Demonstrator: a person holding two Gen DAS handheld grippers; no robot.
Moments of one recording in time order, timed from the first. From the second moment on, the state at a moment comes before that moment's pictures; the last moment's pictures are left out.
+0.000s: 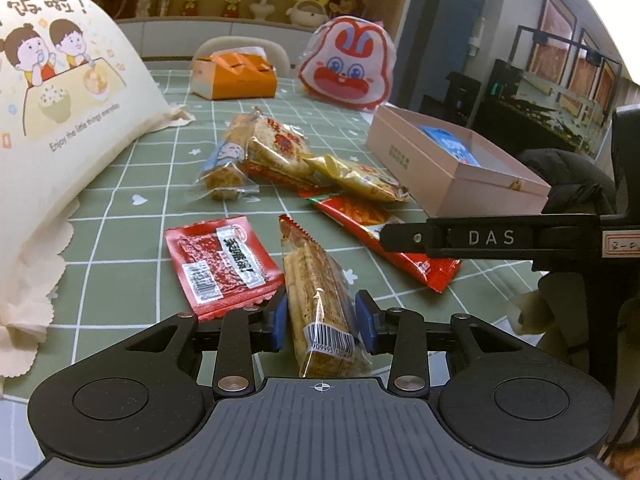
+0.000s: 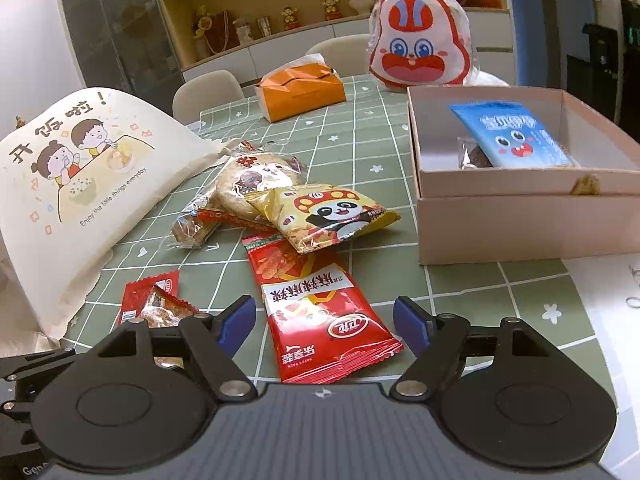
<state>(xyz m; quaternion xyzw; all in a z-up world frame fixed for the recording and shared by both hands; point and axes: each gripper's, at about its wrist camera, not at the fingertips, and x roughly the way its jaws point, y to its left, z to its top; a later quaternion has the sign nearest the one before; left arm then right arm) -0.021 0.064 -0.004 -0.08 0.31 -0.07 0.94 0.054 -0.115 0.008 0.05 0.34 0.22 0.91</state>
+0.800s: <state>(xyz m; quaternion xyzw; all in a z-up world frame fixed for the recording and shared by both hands) -0.022 0.078 -0.007 -0.14 0.30 -0.08 0.94 0.037 -0.134 0.030 -0.04 0.40 0.25 0.88</state>
